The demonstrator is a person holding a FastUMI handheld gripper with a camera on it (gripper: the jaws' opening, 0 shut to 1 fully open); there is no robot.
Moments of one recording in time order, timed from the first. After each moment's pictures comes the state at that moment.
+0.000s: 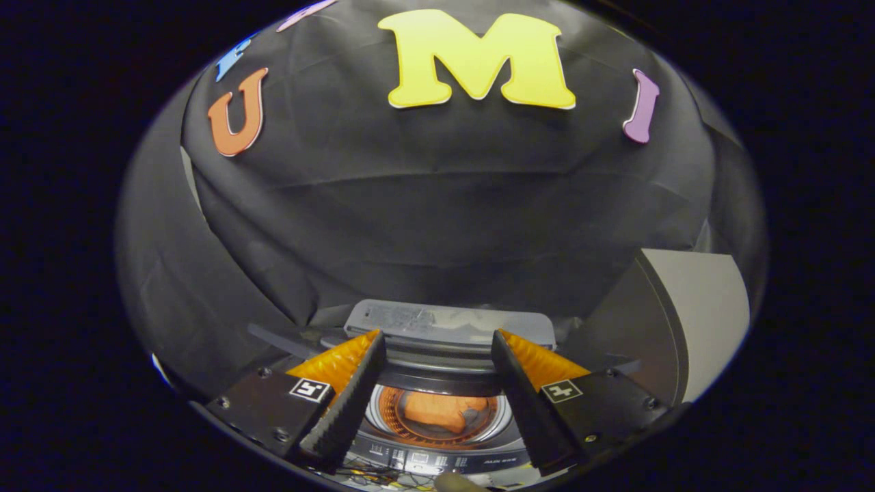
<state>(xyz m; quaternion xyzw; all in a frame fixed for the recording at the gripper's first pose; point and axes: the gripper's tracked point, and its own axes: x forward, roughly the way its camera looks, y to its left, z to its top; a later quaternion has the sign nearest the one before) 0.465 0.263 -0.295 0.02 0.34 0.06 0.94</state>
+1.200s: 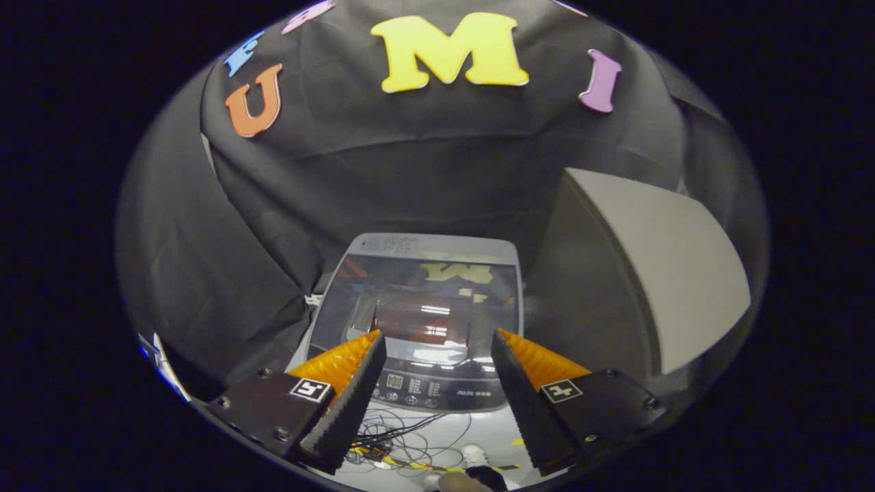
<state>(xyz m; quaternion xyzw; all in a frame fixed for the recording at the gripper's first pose) 0.298 0.182 -0.298 0.03 0.36 0.05 0.93</state>
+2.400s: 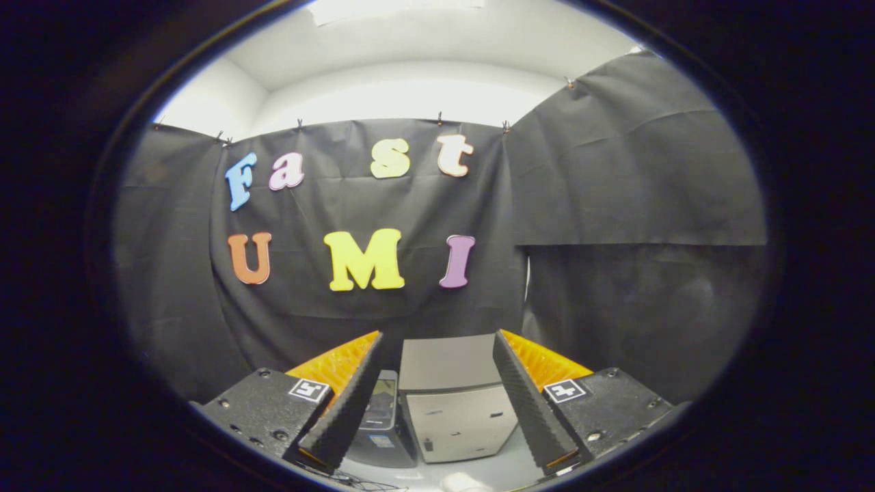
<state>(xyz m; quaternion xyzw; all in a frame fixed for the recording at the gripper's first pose) -0.046 -0.050 0.010 0.03 0.00 -0.07 1.00</state>
